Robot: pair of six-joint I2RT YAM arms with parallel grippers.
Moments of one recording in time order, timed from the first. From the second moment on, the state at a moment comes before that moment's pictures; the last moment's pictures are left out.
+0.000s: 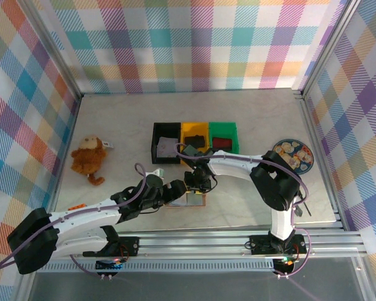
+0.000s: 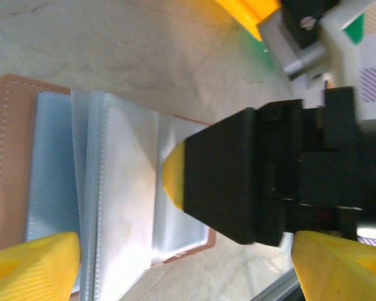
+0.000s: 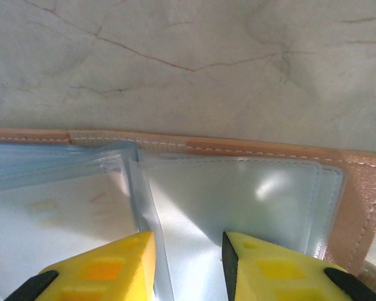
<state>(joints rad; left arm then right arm) -0.90 1.04 0.38 0.01 0.01 -1.20 0.89 1.89 1.22 -0.70 -0.24 0.89</state>
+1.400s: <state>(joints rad) -0.90 1.06 0.39 0.06 -0.01 -1.23 0.90 1.91 1.23 -0.68 -0.27 0.90</state>
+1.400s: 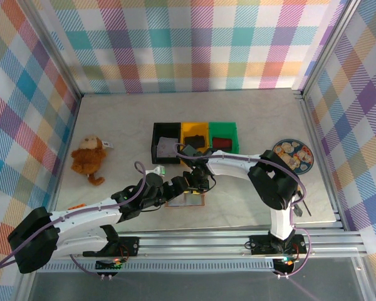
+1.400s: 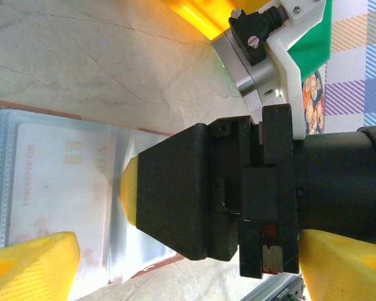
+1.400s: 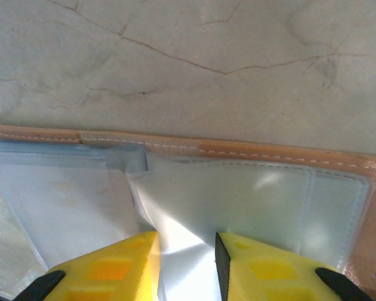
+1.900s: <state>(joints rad) -0.90 1.02 0.39 0.00 -0.02 -1.23 0.90 1.91 1.23 -0.67 -0.27 0.91</state>
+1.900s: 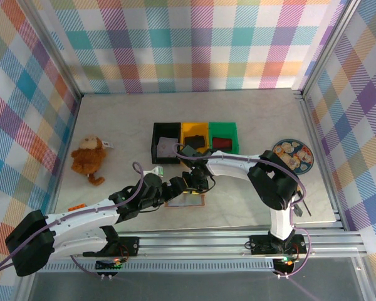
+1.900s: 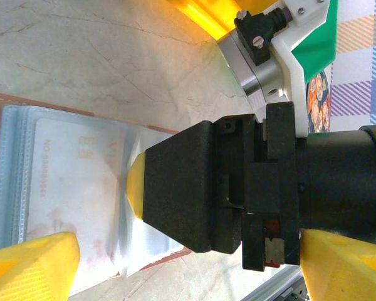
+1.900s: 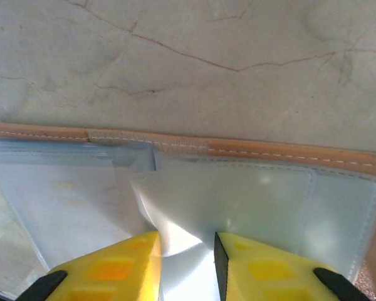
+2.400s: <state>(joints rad) -0.90 1.03 0.40 -0.01 -0.02 -1.23 0.90 1.91 1.23 -0.67 -0.27 0.91</state>
